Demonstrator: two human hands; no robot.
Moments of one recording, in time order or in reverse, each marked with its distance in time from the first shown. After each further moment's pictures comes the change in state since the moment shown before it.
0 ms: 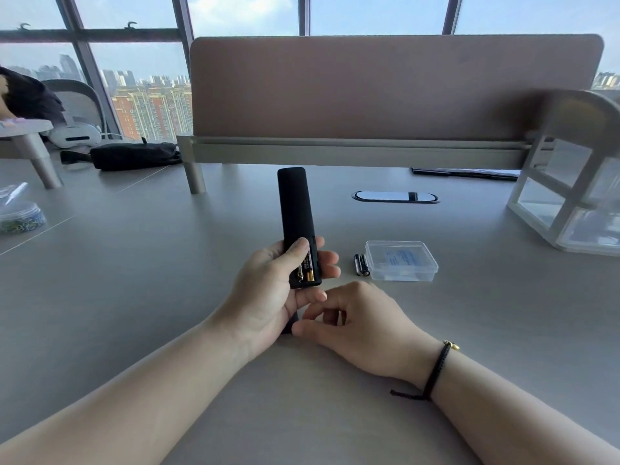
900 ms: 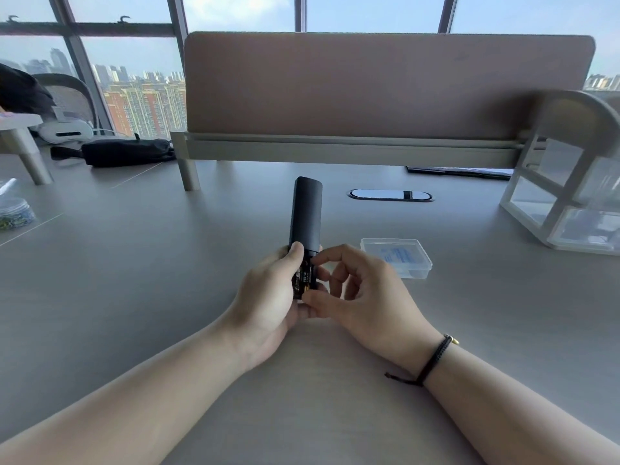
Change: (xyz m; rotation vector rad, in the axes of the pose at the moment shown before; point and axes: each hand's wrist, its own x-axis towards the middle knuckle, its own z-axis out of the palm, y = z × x) left_hand -0.003 -0.013 0.004 0.102 0.054 -0.060; right_hand 0.009 0.013 -0.005 0.252 0.273 -0.081
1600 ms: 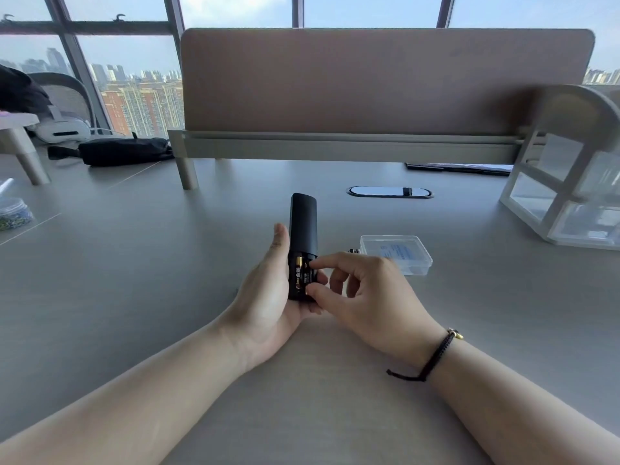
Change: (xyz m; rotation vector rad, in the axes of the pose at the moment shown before) left_hand 0.012 -0.008 -0.011 -0.078 -0.198 -0.060; right_hand -0.001 0.002 -0.003 -0.148 0.004 -0.077
